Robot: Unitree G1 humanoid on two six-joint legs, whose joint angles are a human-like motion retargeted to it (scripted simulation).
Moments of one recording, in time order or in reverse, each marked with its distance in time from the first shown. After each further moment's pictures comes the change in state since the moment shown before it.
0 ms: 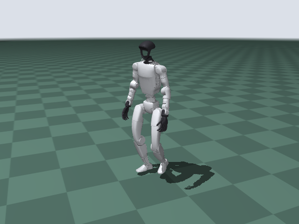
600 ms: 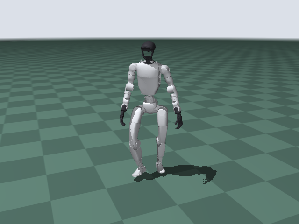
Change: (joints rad) left arm 0.014 0.067 -0.059 0.151 0.002 0.020 -0.017; right arm -0.146 0.022 0.088 -0.017 0.090 -0.003 0.055; waist -0.098 -0.074 -0.037; left_leg 0.309 -0.215 0.126 -0.759 0.138 -0.079; right_leg -0.226 -0.231 -0.127 0.218 -0.014 0.068
